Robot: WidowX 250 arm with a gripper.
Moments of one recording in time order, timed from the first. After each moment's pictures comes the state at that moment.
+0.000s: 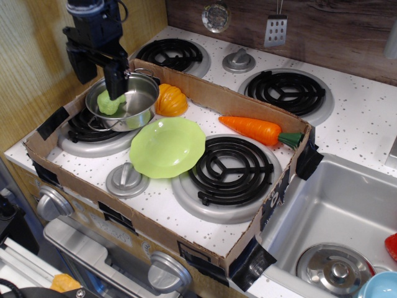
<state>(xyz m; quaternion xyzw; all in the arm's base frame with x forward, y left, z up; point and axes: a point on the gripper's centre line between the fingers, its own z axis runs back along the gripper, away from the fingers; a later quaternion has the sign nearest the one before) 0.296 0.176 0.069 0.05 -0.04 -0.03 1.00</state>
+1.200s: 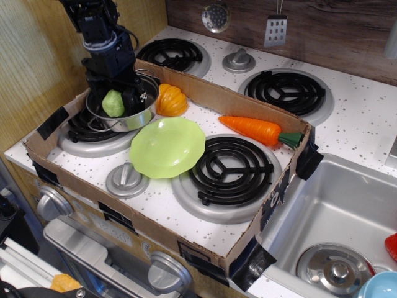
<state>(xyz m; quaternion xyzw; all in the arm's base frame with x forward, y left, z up) 0.307 0.177 0.023 0.02 -0.07 -0.01 1.00</state>
